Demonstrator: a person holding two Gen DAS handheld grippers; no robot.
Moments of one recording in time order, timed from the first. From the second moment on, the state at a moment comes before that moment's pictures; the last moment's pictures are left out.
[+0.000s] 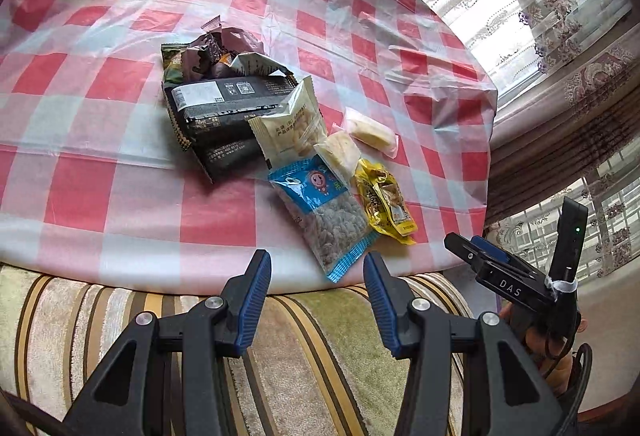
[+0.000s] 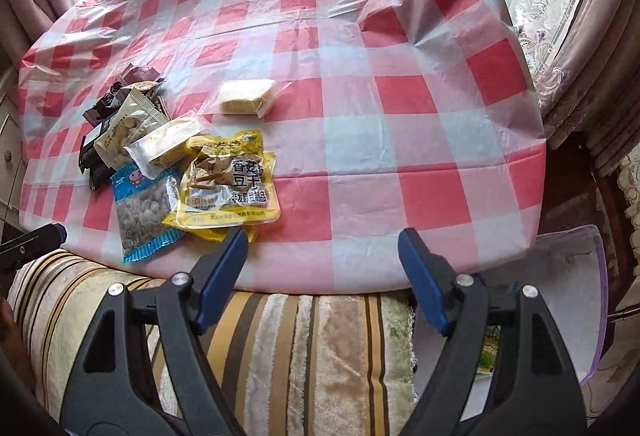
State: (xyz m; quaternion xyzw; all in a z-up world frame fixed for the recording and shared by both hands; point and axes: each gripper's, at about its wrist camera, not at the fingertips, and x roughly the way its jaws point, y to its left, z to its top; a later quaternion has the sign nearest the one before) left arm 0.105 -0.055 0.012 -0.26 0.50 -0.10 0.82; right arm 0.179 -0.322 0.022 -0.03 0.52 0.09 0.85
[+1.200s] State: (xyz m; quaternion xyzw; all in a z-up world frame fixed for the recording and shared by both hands) left arm 0.113 -0.015 -0.001 -0.29 0.48 -0.08 0.82; right arm 0.244 -0.281 -0.018 -0.02 0.56 0.12 0.82
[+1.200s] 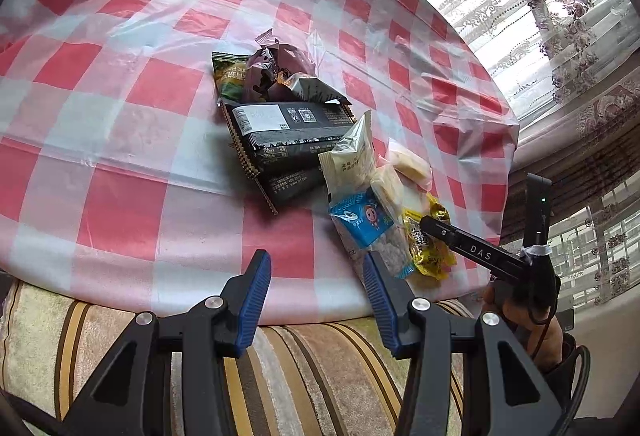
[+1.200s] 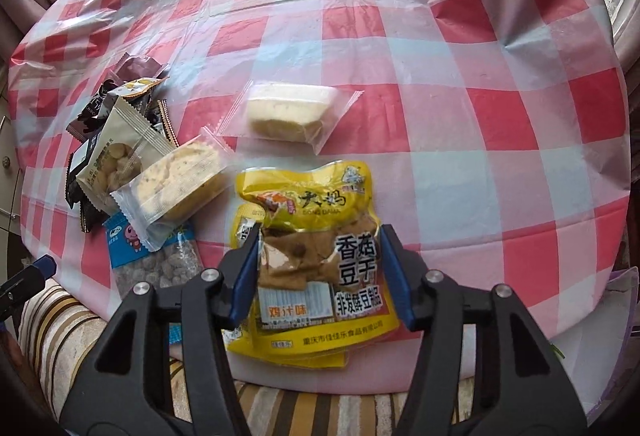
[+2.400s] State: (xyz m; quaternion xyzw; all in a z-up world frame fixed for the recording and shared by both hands) left arm 0.215 -0.251 -0.020 0.10 0.54 -0.28 0.79; right arm 0.200 -0.401 0.011 0.01 0.51 0.00 0.86
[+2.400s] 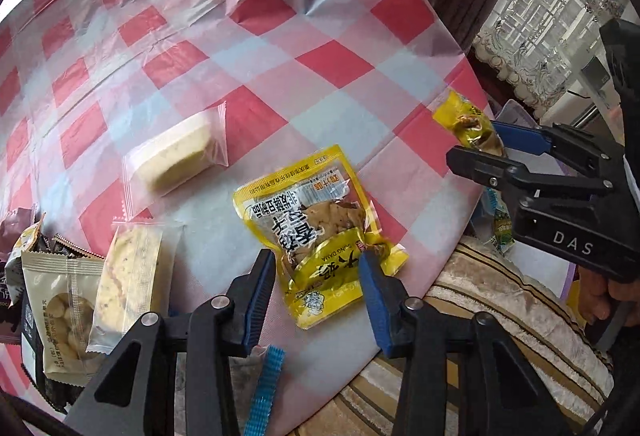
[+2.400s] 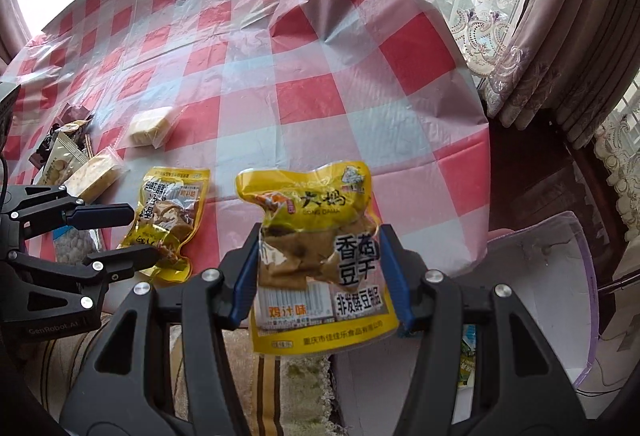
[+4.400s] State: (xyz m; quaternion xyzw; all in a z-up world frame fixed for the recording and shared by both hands) left arm 0.238 -0.342 -0.003 0.06 0.51 -0.39 0.76; right arm 0.153 -0.535 0.005 0.08 0.49 -0.12 0.86
